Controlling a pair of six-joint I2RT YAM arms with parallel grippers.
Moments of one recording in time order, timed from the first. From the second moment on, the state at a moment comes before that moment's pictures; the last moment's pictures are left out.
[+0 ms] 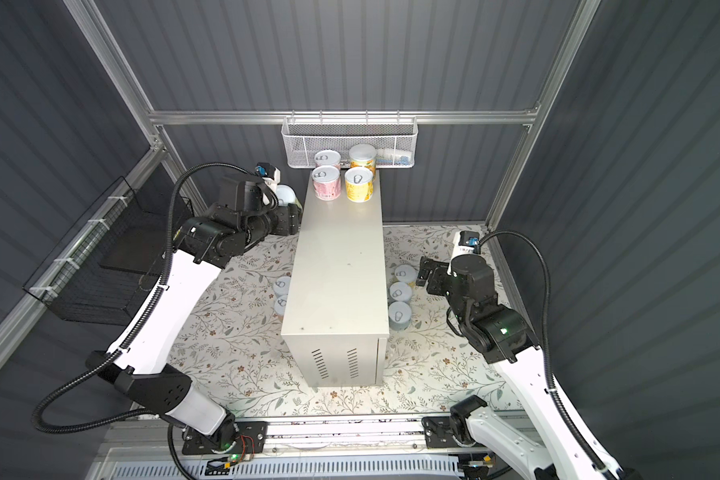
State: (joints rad) left arm -0.54 1.62 2.02 -0.90 -0.21 -0.16; right arm 0.42 0.88 1.13 -0.65 0.34 0.38
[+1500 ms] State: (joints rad) left arm -0.65 1.86 2.31 -0.98 -0.22 -0.14; right arm 0.41 0.90 1.13 -0.61 0.31 0.38
